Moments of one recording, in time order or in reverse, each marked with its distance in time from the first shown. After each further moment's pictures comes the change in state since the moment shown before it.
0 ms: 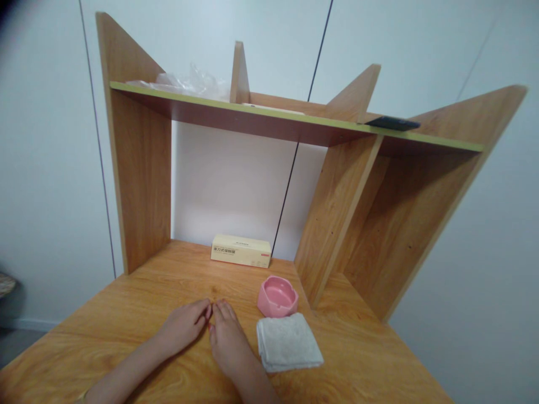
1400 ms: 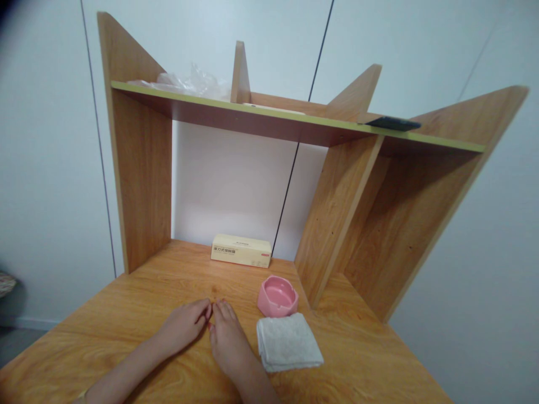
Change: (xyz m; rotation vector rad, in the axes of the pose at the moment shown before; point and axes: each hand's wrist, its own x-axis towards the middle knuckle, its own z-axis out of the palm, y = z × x) left_hand 0.000 0.001 0.000 -0.006 0.007 -0.008; right_hand 0.000 0.005 0.004 0.018 0.029 -0.025
